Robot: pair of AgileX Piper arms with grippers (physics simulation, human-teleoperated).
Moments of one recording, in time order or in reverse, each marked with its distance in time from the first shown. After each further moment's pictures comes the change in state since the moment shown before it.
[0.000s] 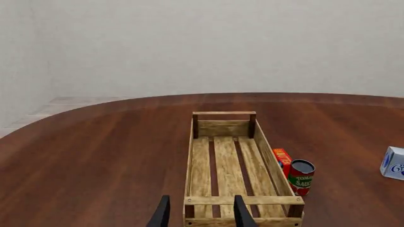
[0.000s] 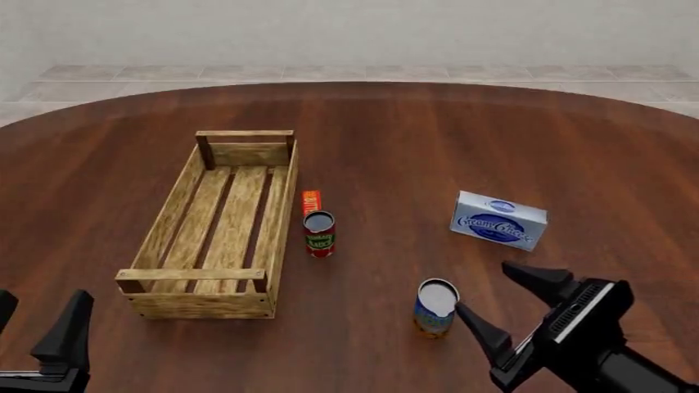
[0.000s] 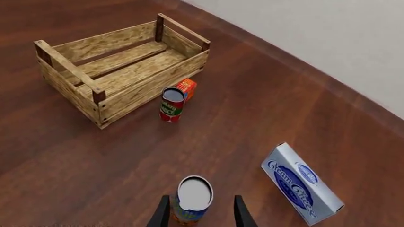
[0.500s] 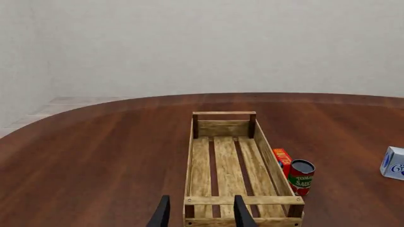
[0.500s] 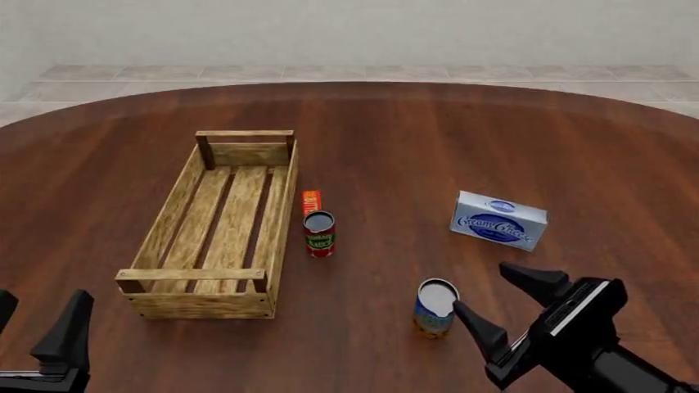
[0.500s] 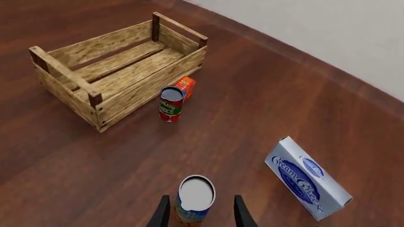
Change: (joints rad) left arm 0.000 0.000 0.000 0.000 0.000; right arm -0.010 0.054 0.012 -0.059 0.054
